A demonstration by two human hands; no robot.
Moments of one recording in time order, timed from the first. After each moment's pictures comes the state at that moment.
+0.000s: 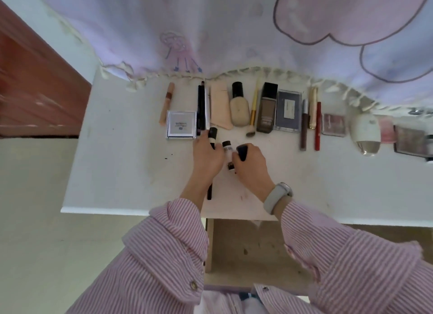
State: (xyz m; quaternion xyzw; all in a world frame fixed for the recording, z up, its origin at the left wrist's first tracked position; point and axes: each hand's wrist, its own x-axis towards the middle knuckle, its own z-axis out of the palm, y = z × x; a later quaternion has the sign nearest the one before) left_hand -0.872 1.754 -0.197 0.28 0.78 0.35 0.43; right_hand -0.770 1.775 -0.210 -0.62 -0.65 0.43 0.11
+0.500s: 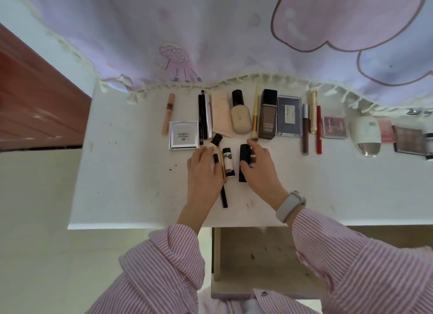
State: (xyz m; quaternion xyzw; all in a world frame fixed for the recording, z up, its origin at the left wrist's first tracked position) left_hand -0.882 1.722 -0.199 0.45 0.79 0.29 0.29; right_hand -0.764 1.778 -0.204 -0.61 -0.62 0.48 0.15
